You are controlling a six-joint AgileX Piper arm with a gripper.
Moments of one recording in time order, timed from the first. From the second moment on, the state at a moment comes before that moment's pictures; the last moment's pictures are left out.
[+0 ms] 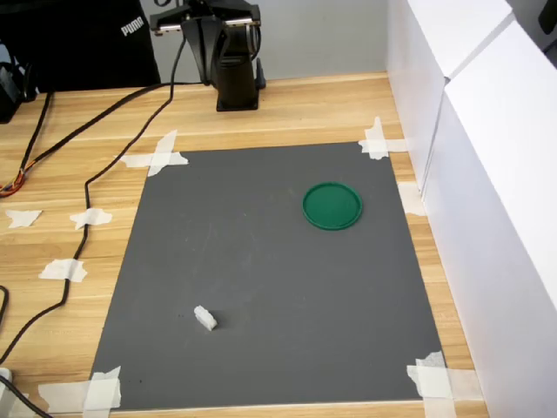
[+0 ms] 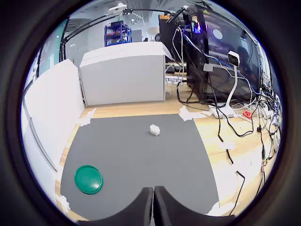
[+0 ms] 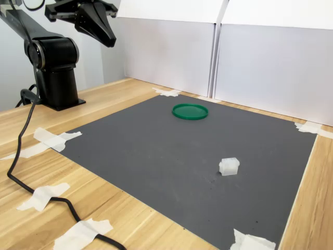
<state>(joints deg) -0.5 26.8 -26.3 2.6 32.7 -2.3</state>
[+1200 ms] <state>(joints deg) -0.5 77.5 -73.0 5.5 64.1 -41.3</state>
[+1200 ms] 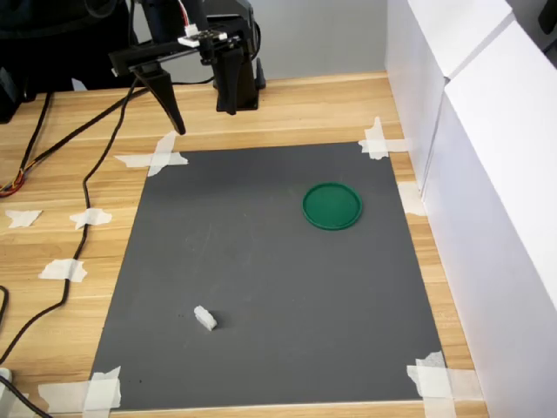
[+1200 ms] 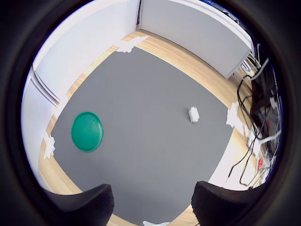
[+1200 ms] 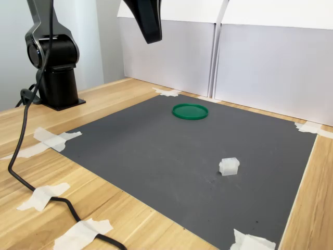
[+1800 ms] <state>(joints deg) -0.5 98.2 -92.6 3.9 67.1 -42.0</state>
